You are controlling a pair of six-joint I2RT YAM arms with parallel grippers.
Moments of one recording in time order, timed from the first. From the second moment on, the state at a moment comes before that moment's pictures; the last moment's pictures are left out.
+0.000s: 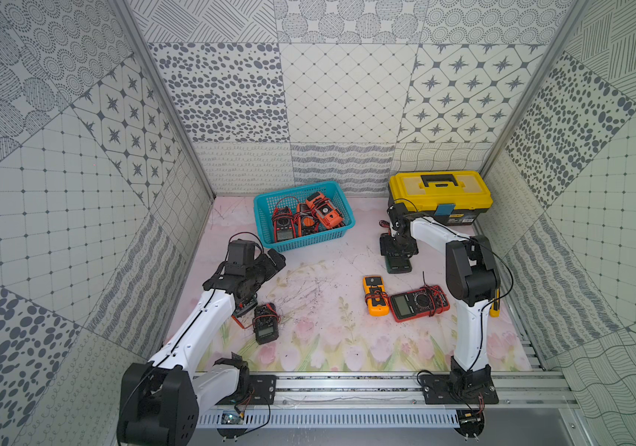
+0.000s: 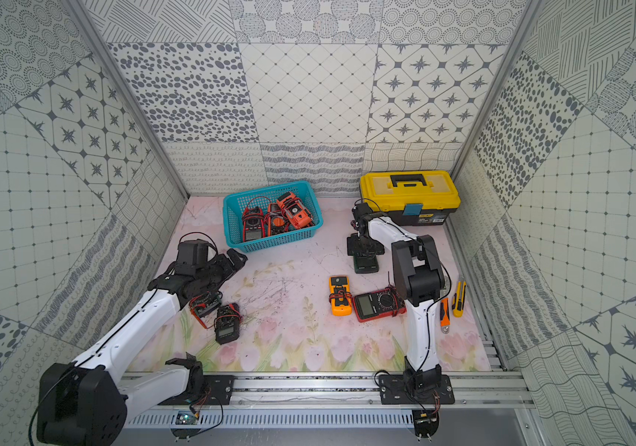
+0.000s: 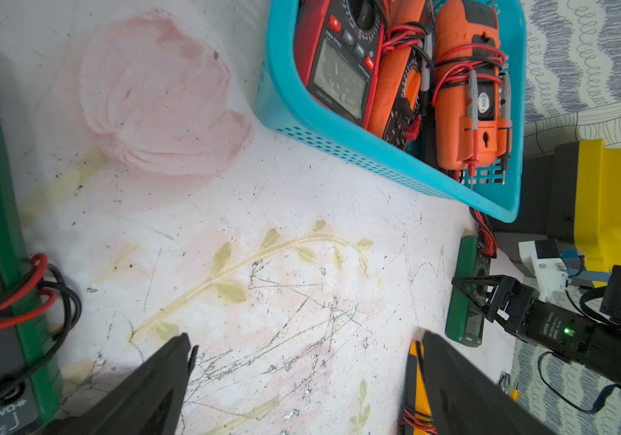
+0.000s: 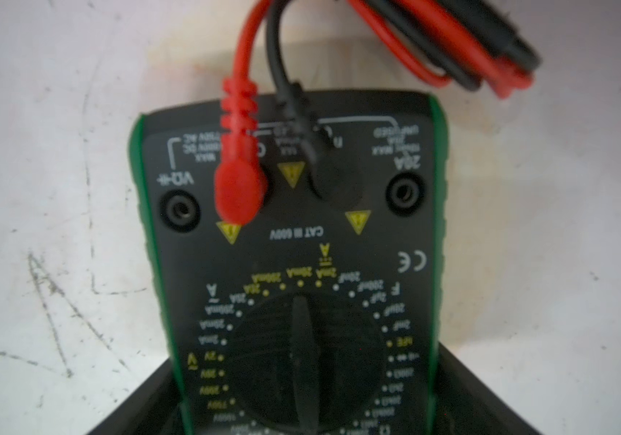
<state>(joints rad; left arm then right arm) -0.08 1.13 0.75 -0.41 0.18 -0.78 0.29 2.12 1.58 -0.77 0.11 0.23</state>
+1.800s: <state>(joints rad) -0.47 1.61 1.17 0.01 0.61 -0.97 0.61 1.47 1.26 -0.57 -0.06 0.26</state>
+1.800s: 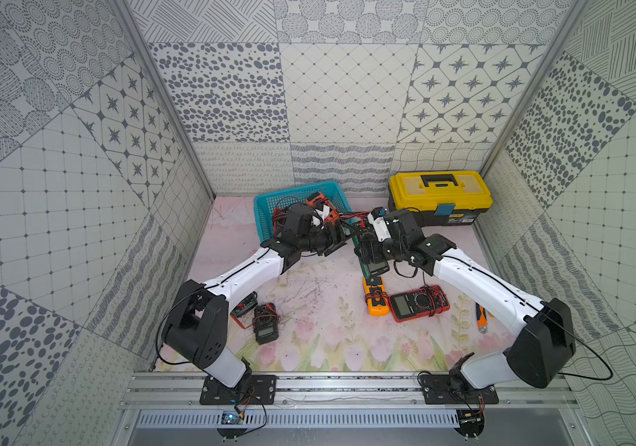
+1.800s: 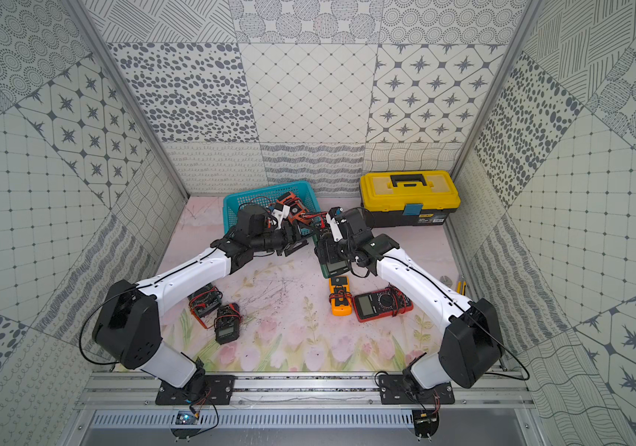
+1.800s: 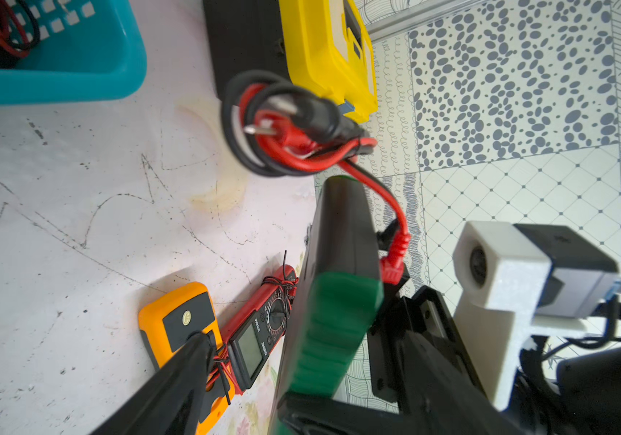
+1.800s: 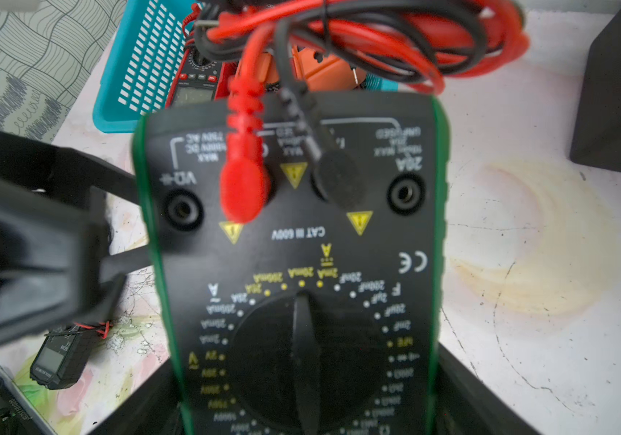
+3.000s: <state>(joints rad) -0.14 1.75 1.56 -0.14 0.85 -0.88 0.63 1.29 1.30 -0.49 0.02 0.40</state>
